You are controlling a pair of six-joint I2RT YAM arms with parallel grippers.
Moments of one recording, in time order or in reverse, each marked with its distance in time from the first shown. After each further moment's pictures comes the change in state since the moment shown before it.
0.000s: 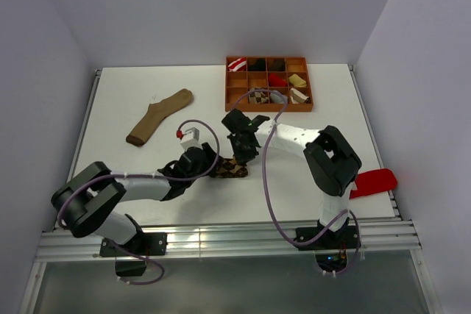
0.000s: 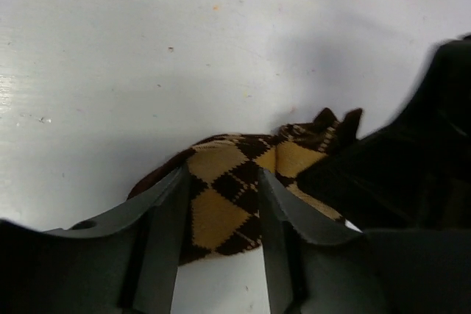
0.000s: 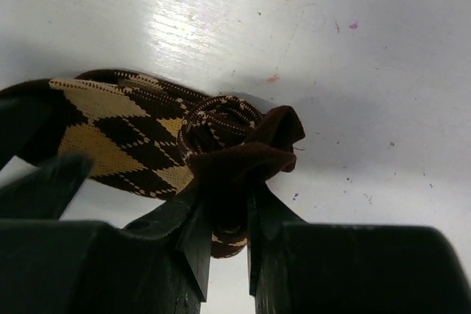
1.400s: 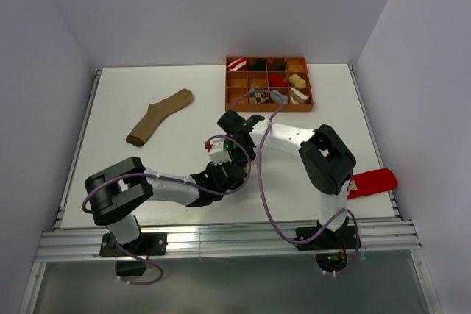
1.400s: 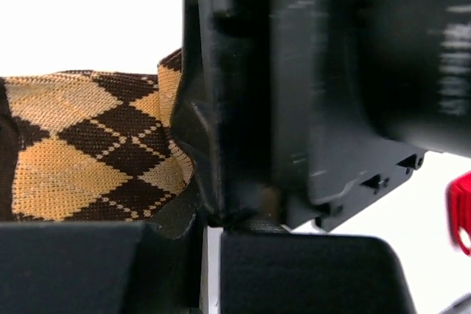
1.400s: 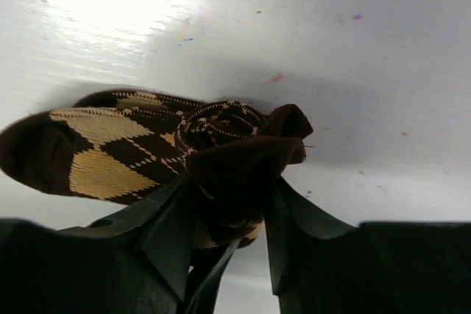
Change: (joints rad) left arm -0.326 0.183 0.241 -0.184 -0.324 -0.158; right arm 0.031 0.056 0.080 -0.085 0.048 0.097
